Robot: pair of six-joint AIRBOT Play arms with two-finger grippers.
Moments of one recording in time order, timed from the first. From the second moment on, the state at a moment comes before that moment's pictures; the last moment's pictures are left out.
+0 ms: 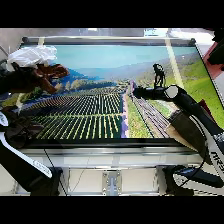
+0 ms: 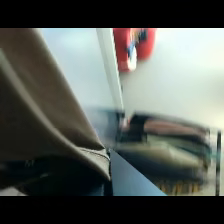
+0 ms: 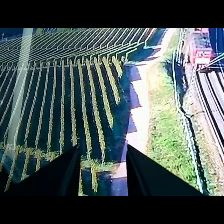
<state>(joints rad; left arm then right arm) 0.59 -2.11 1.88 0.14 -1.29 -1.33 0.22 -1.30 1.02 -0.99 0.65 1.42</state>
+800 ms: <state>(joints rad) -0.40 -2.04 1.89 0.43 -1.32 -1.24 -0.05 -1.23 1.16 -1.02 0.52 1.42</state>
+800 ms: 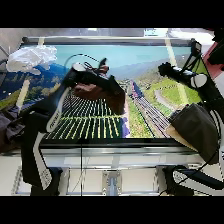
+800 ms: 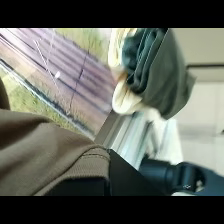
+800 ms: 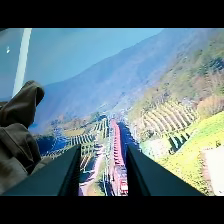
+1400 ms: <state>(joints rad) -0.66 -2.04 1.92 0.51 -1.13 -1.28 -0.14 -1.22 1.17 -1.09 0.69 1.41</state>
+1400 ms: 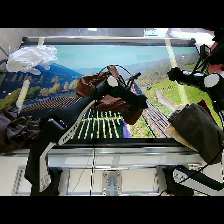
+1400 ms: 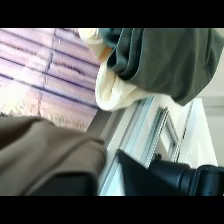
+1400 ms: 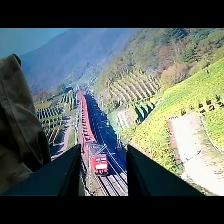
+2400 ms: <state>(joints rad) 0.07 -1.99 1.99 0.96 -1.29 -1.41 0.20 -1.22 1.09 -1.02 0.71 1.37</state>
